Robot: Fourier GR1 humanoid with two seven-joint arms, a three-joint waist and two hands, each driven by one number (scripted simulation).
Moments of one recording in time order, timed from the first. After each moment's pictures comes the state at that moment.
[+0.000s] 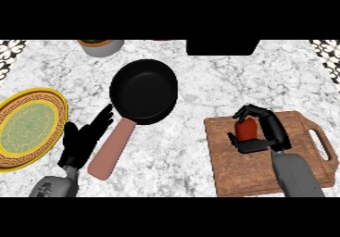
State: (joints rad) left arm -0.10 0.19 -0.11 -1.35 0.08 -0.11 0.15; right arm -0.29 -0.16 -0.05 -1.01 0.21 0.09 -0.49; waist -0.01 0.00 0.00
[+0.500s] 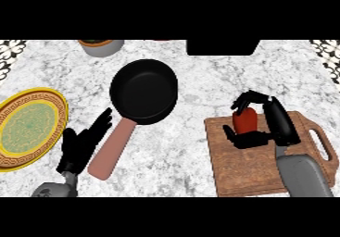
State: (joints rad) left arm -0.06 0.18 -0.11 -1.39 0.05 -0.11 0.14; right arm -0.26 -0.17 0.05 -1.44 0.36 0.01 -0.21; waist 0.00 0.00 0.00
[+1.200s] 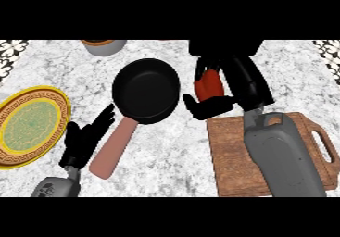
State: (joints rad) left arm -0.09 0.16 -0.10 -1.39 0.04 -0.12 0.17; right arm -0.63 -0.10 0.18 -1.56 0.59 0.09 0.33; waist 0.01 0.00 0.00
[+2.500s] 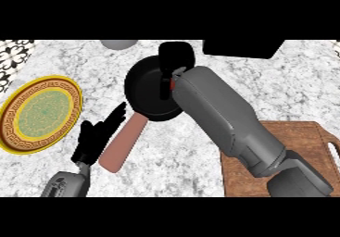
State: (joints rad) left arm -0.14 0.12 -0.13 -1.35 0.00 -0.15 0.15; right arm -1.24 0.00 0.46 -0.60 0.65 0.22 0.63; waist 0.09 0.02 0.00
